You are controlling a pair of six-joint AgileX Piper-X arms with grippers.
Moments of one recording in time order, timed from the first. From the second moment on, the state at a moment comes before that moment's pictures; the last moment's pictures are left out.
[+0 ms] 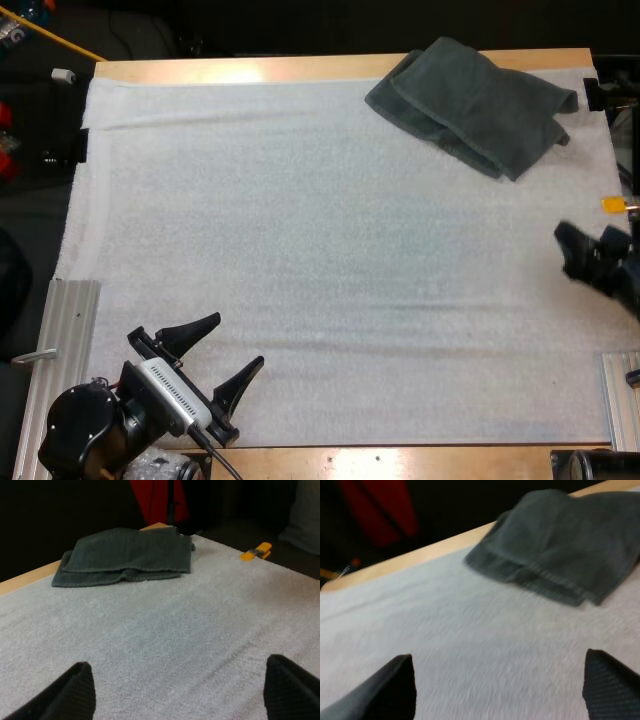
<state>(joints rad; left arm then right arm) -0.22 0.14 -0.57 0.80 0.55 -1.65 -0.05 0.67 -0.76 0.64 -0.31 -1.52</state>
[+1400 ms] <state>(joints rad) -0.22 0.14 -0.57 0.80 0.55 -1.65 -0.05 1.96 -1.41 0.50 -0.05 -1.37</state>
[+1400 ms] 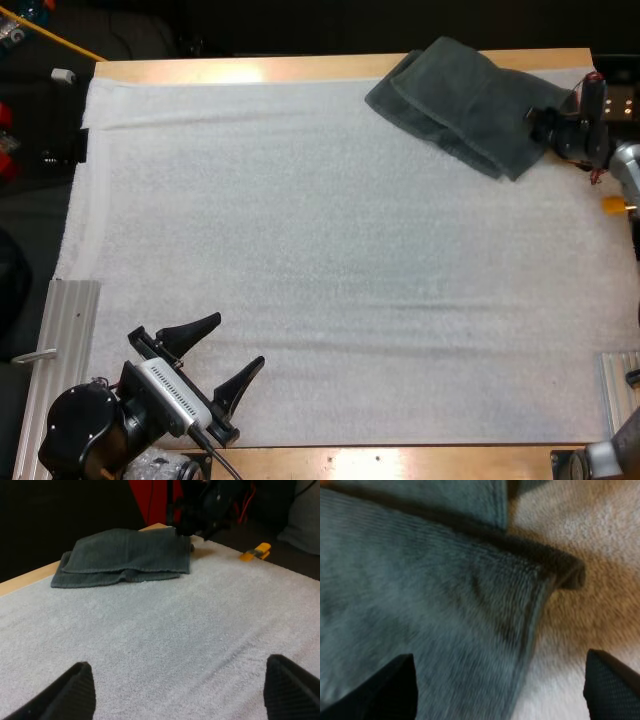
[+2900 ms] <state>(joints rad) -0.22 0.14 -0.57 0.80 0.55 -1.65 0.06 1.65 -1.46 0.53 -0.11 -1.49</state>
